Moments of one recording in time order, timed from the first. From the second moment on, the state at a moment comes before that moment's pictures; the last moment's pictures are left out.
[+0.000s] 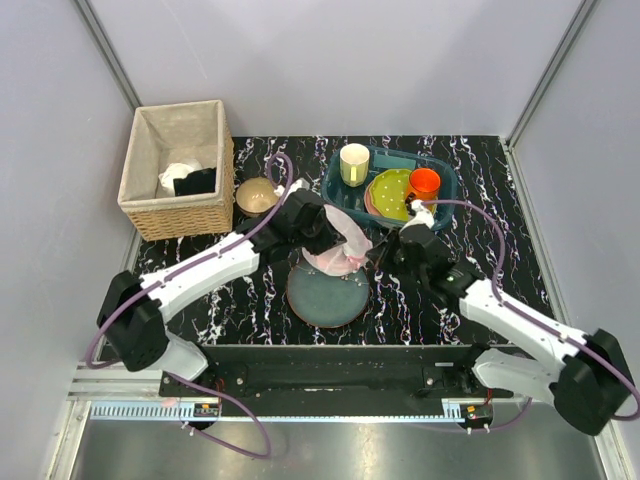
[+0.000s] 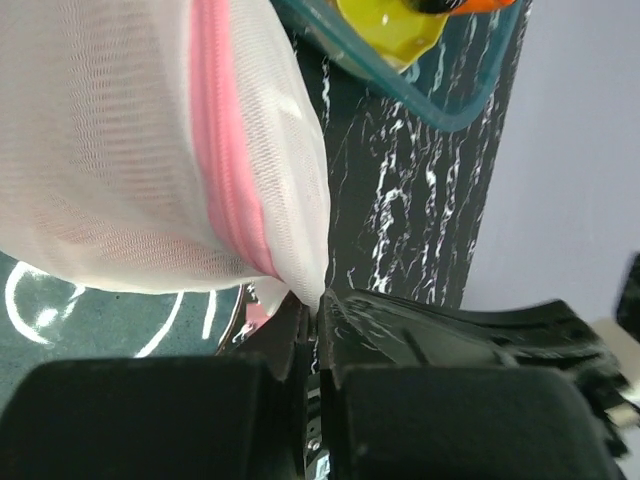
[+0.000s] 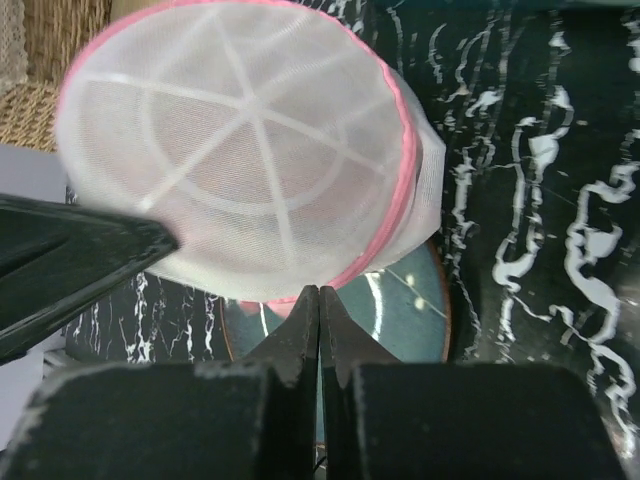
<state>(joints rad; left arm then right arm) -0.80 1.45 1.17 -0.39 -0.07 -1.18 0.68 1.11 0.70 -0.10 0.12 0.84</state>
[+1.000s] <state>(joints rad) -0.91 1.77 1.43 -0.48 -0.03 -1.11 0.68 0.86 0.62 -0.30 0.11 0.91</state>
